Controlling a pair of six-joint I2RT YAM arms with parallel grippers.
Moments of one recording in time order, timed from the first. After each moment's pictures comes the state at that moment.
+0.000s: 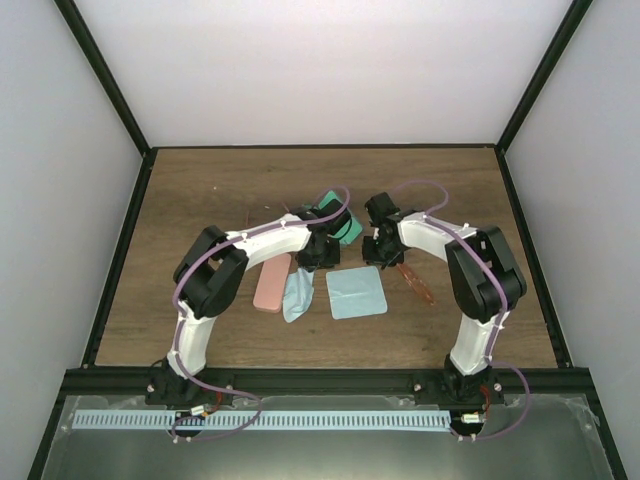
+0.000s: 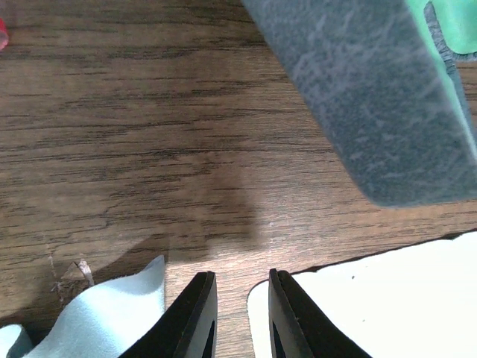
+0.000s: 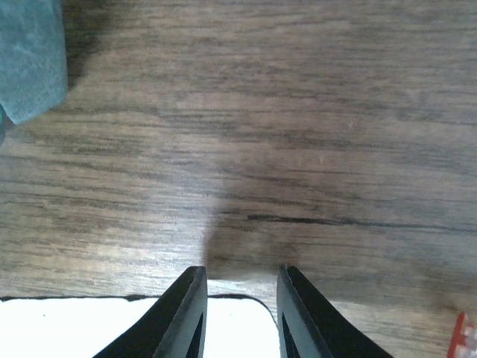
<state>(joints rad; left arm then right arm) -0.78 2.07 1.53 -0.80 0.00 -0.77 0.45 1.83 1.14 -0.64 -0.07 0.45</state>
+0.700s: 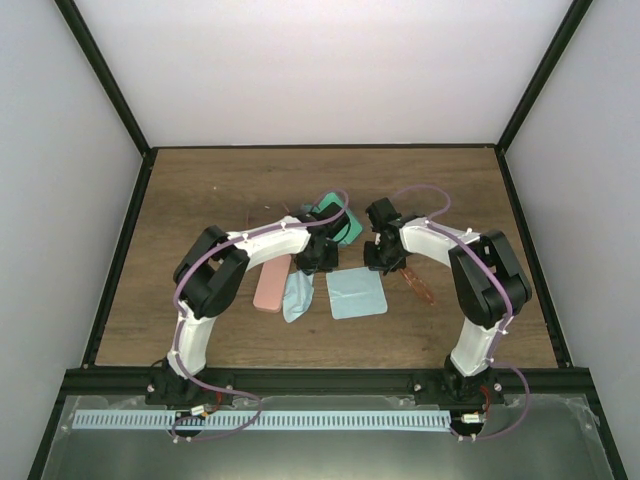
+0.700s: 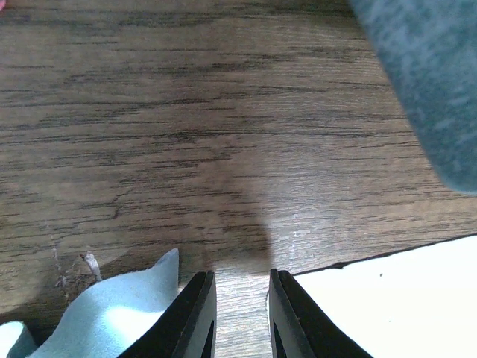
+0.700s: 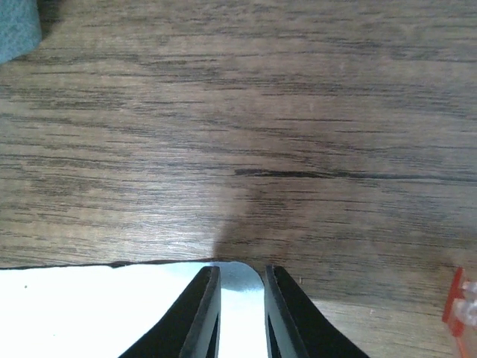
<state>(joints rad) -0.78 2.07 1.50 -0.79 0.00 -0.78 0.46 1.78 1.07 -0.63 -0.07 0.46</state>
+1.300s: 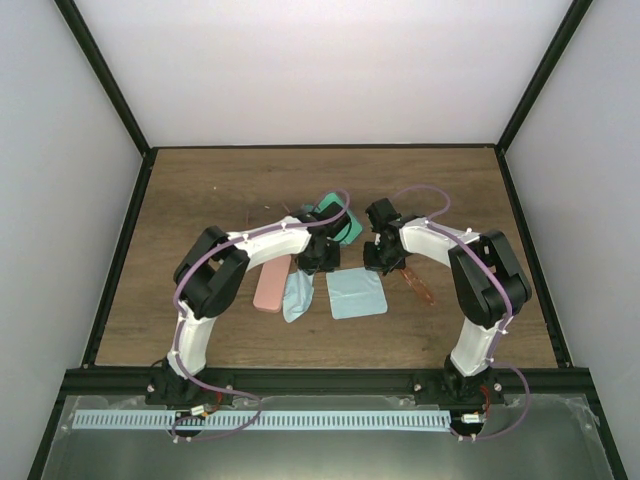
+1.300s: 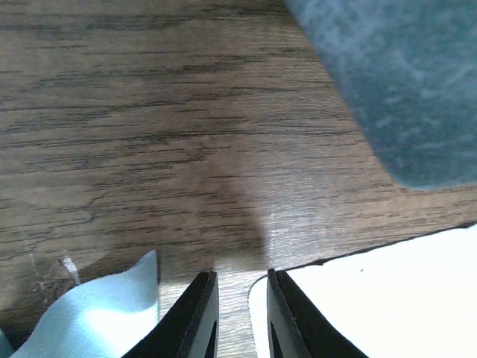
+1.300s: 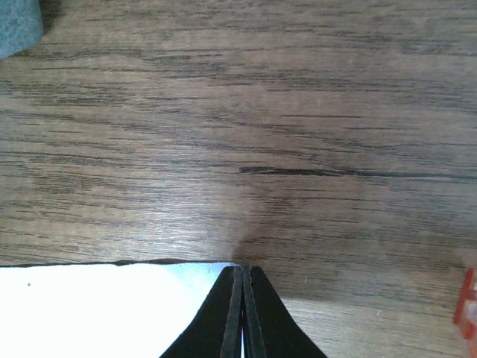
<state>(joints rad) -0.78 2.07 1.50 -0.78 0.02 -0.77 0.46 1.78 1.07 -0.63 -0.08 0.46</state>
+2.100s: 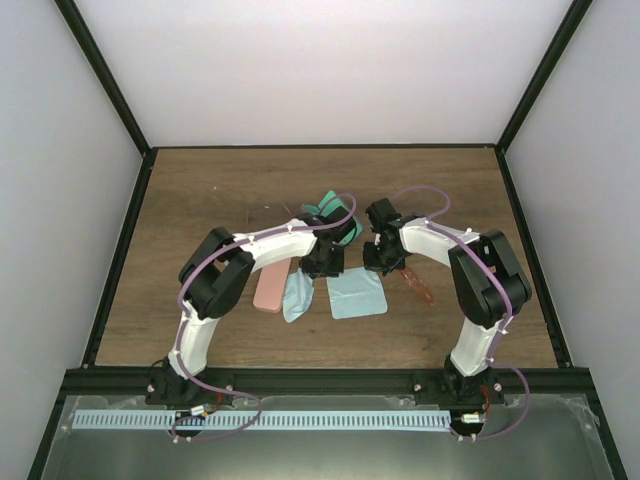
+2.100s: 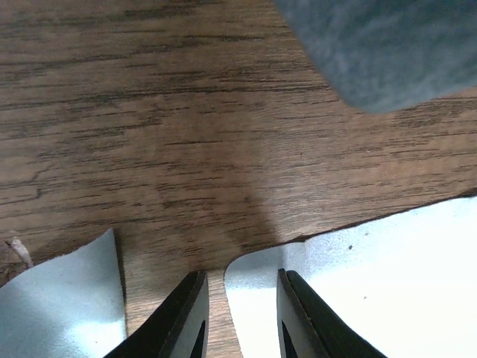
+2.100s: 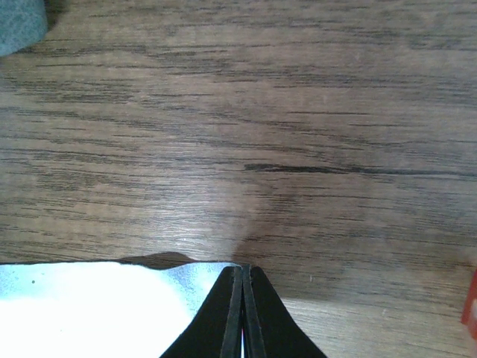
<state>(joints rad) -0.81 2.09 1.52 -0.81 0.03 -0.76 0.46 1.78 1.07 -0.63 -0.09 0.46</state>
